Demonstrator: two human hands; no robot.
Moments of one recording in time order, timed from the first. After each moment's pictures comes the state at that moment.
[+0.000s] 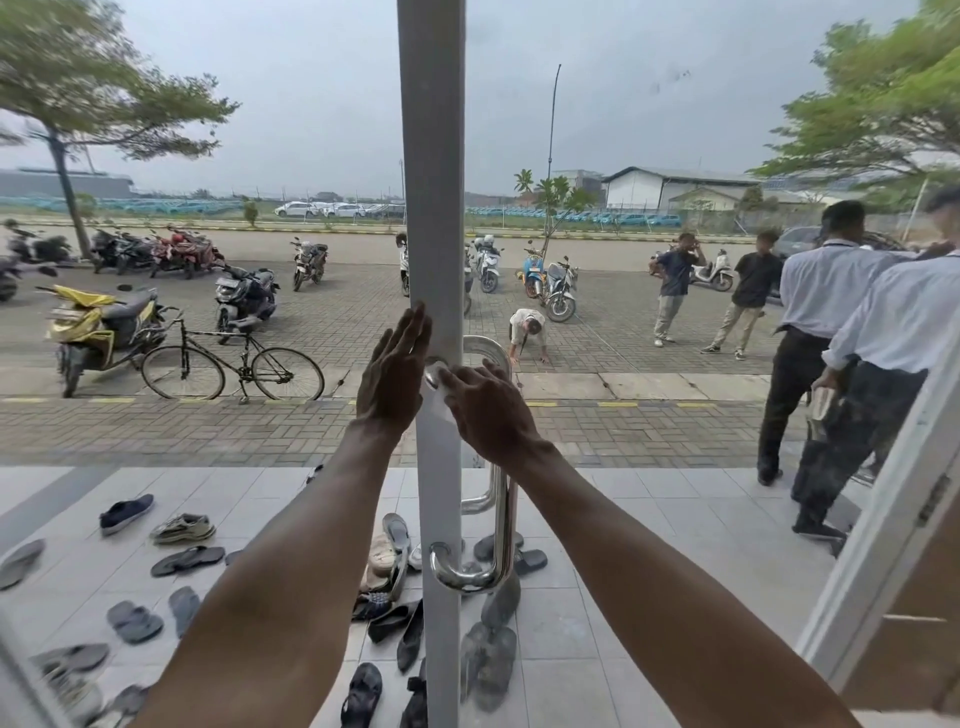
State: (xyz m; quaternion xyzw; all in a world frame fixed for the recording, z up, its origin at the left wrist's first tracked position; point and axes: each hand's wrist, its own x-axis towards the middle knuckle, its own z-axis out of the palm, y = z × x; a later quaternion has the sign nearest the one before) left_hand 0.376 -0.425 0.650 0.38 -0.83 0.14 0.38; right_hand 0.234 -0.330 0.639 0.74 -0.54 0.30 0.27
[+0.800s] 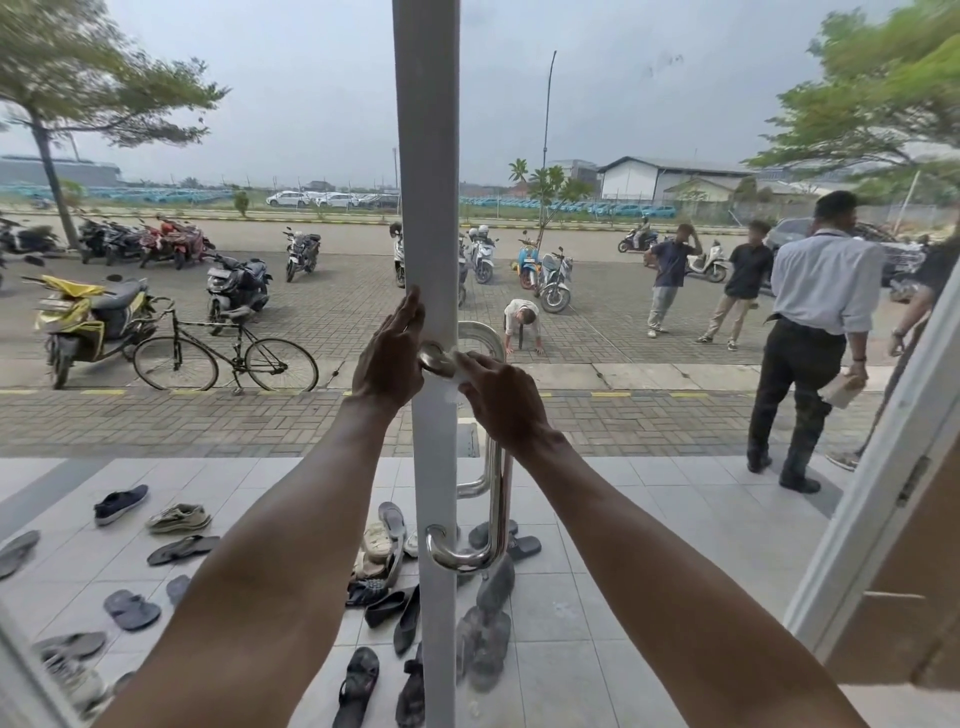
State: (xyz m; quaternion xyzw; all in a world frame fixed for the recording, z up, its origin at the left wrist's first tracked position) left_hand 0.378 -0.422 0.657 0.36 -0.84 0.08 0.39; right_hand 0.222 -0.312 0.638 0.71 -0.58 0.32 0.23
